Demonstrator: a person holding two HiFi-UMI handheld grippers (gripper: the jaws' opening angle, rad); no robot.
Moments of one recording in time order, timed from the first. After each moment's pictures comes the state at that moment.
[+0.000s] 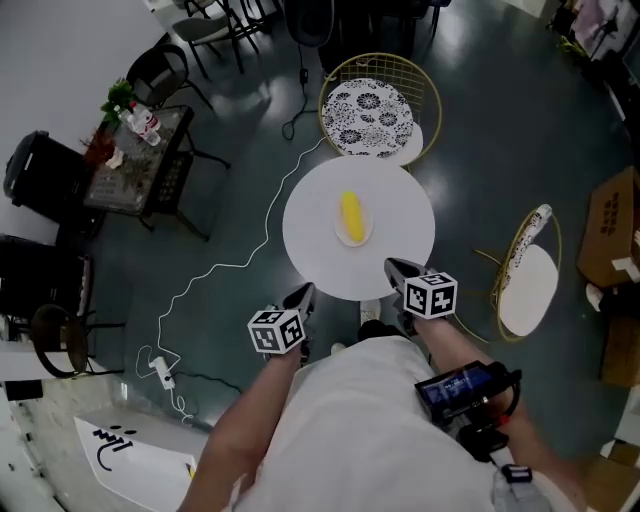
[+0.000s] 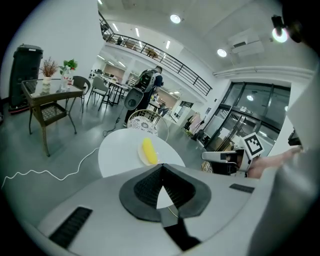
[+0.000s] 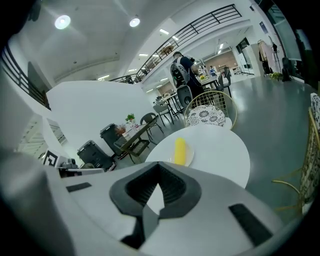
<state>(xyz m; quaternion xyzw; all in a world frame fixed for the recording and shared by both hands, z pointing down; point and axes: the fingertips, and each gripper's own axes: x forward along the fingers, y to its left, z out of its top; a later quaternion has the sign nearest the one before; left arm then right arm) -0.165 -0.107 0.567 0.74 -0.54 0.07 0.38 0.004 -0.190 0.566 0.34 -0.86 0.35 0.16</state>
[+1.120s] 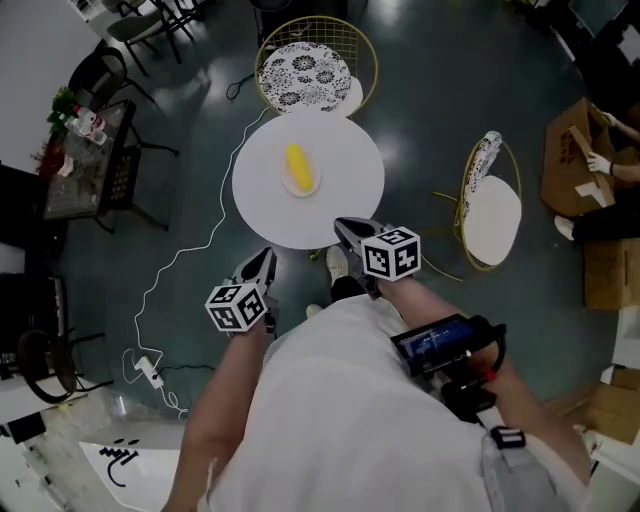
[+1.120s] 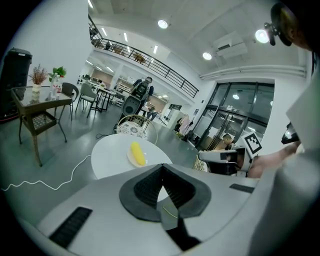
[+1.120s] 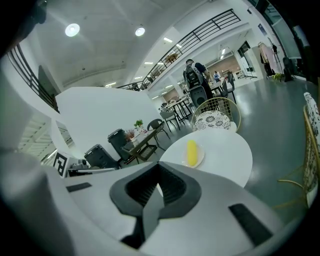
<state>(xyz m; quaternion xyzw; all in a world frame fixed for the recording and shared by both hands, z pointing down) -0.148 -0.071 0.532 0.79 -0.52 0.06 0.33 -0.001 -0.130 0.523 0.32 -0.88 0.33 0.12</state>
